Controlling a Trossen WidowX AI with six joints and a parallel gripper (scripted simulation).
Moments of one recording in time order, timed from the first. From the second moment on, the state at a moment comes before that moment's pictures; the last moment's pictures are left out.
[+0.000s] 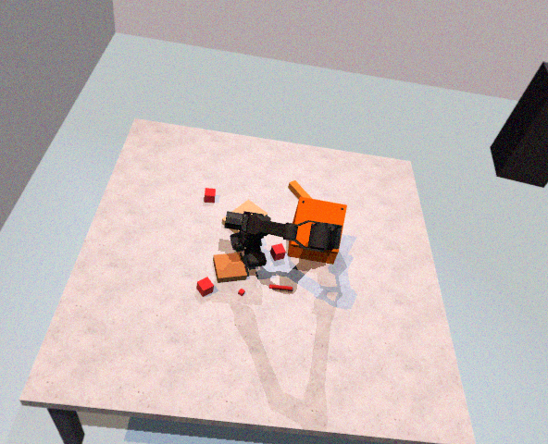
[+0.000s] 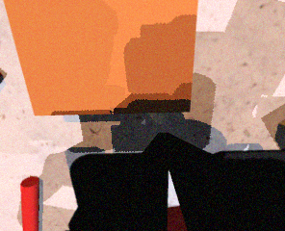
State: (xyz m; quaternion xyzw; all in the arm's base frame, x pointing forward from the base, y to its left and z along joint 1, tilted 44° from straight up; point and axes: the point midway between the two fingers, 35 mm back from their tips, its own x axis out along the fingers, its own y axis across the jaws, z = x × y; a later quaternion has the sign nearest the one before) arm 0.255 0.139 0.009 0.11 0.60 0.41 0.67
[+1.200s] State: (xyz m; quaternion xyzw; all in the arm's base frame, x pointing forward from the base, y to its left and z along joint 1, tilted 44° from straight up) arm 0.280 0.149 0.015 0.11 0.60 0.41 0.67
